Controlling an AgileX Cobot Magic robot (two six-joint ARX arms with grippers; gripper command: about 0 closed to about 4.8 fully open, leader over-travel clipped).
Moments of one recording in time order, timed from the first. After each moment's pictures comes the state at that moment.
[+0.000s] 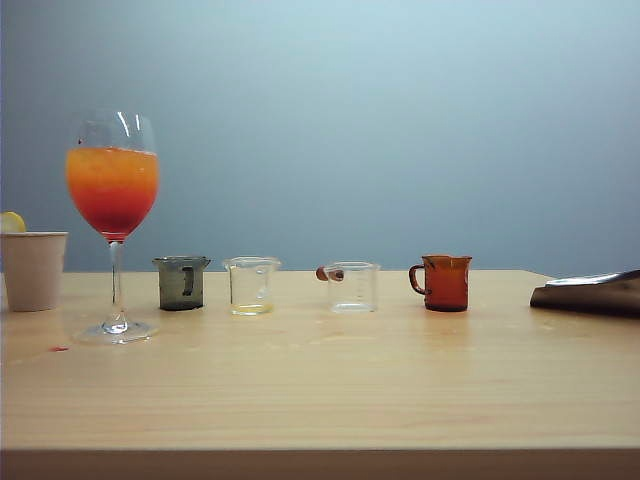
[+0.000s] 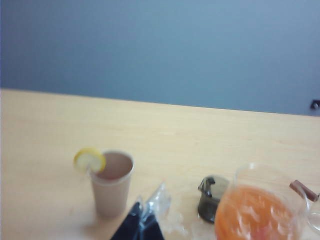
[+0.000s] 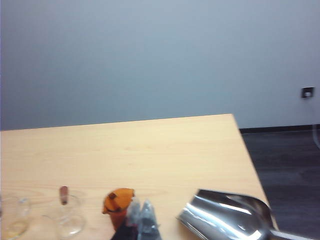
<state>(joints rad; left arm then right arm) 0.08 0.53 0.47 0.05 0.13 -0.06 0.01 0.42 0.53 -0.06 -0.12 0.14</state>
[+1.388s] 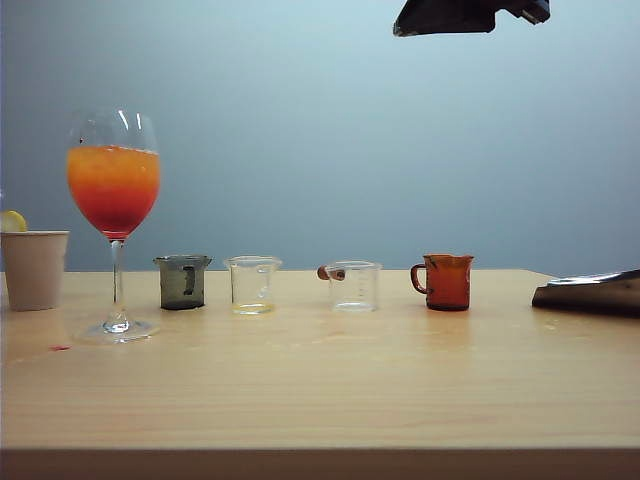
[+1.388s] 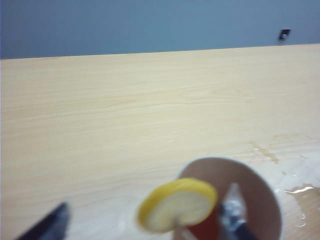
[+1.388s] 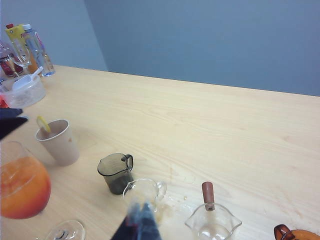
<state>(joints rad) 0.47 1.85 1.06 0.52 0.78 0.19 0.51 1.24 0.91 0.22 -0.10 0.16</state>
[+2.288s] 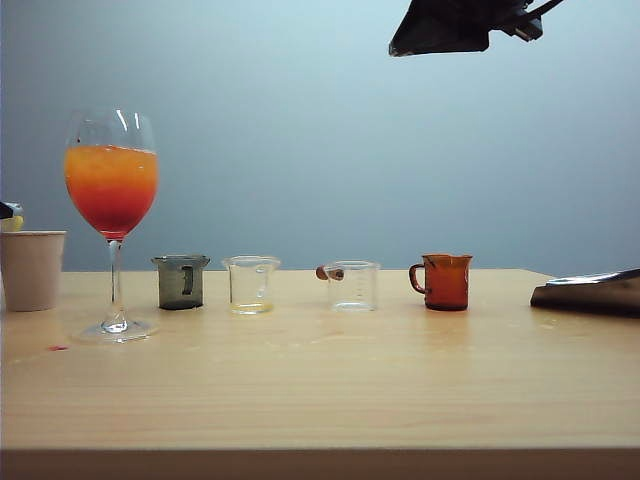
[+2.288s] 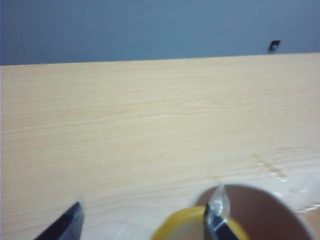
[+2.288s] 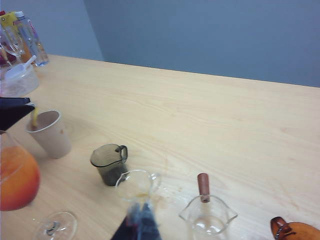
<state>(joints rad) 0.44 1.98 1.14 0.64 0.79 0.12 0.51 1.28 0.92 0.22 -0.10 0.14</state>
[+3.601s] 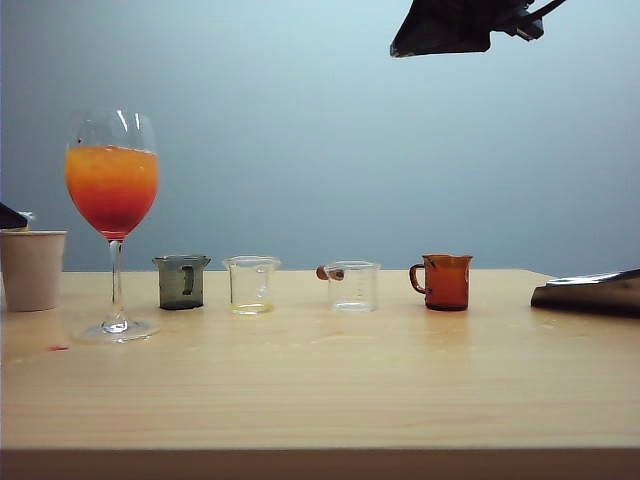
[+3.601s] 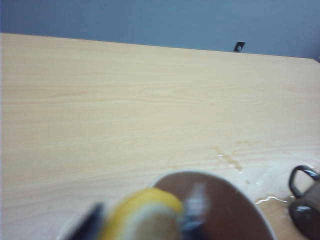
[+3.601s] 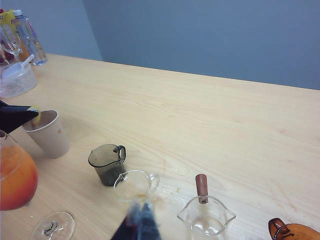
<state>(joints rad) 0.42 2.01 1.14 0.61 0.88 0.02 0.51 1.28 0.92 0.22 -0.10 0.13</state>
